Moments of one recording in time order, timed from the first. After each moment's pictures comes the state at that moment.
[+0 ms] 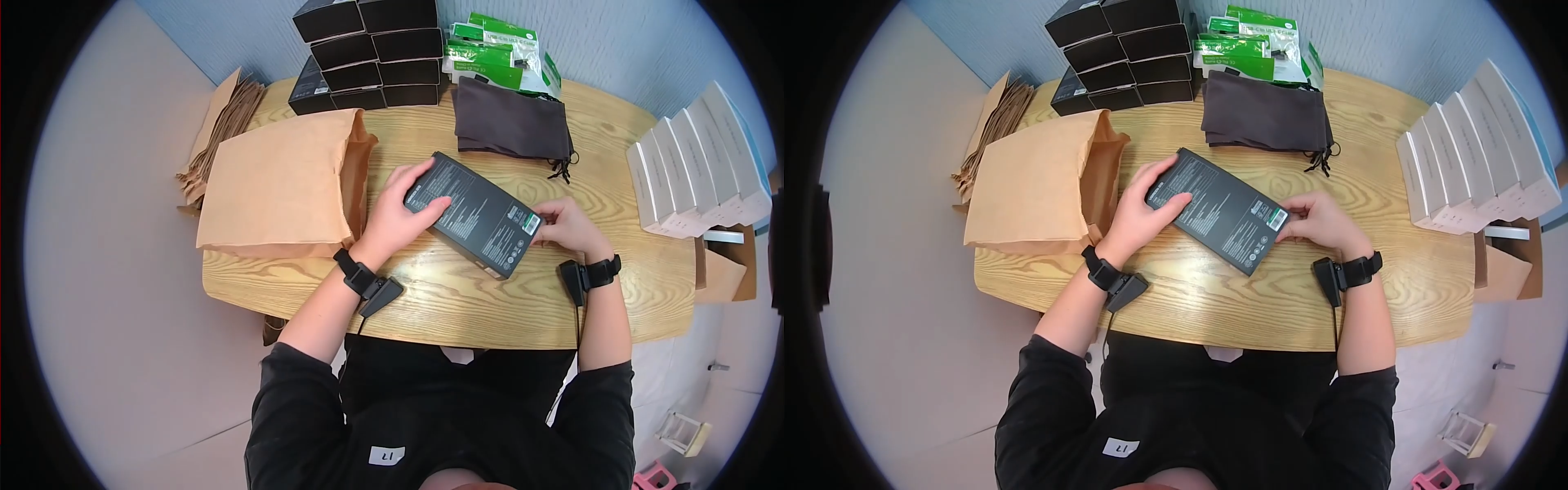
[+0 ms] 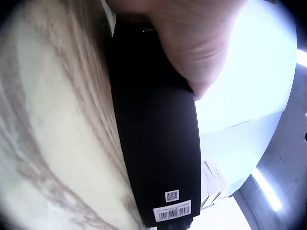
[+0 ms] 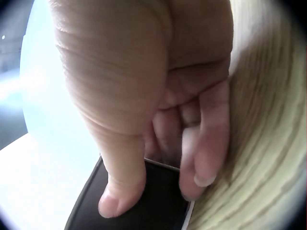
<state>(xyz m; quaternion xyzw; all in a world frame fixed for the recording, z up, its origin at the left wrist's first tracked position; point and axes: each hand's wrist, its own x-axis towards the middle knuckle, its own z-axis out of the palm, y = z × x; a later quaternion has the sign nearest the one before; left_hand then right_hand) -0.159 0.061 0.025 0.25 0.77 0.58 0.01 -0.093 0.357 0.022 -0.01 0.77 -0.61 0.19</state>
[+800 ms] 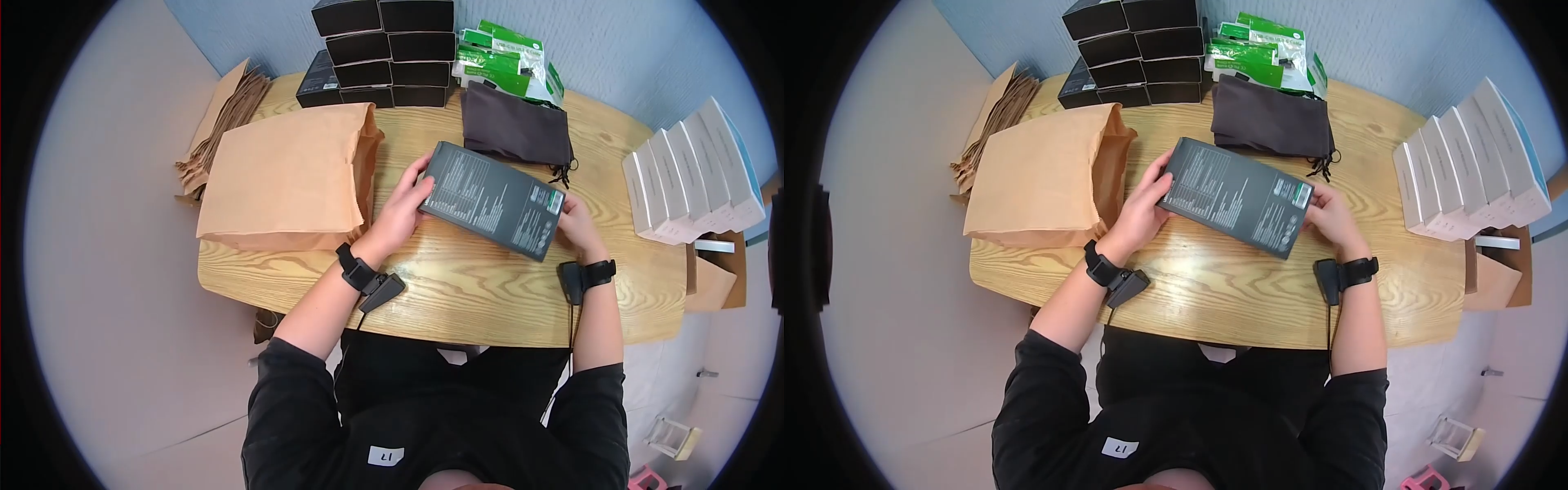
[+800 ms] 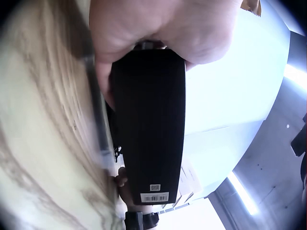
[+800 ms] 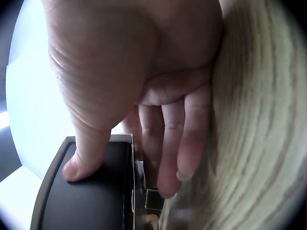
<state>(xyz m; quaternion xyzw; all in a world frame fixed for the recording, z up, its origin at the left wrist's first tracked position) -0.161 0.053 0.019 0.13 0.48 0.83 0.26 -0.098 0.371 -0.003 0.00 0.75 -0.66 0.03</state>
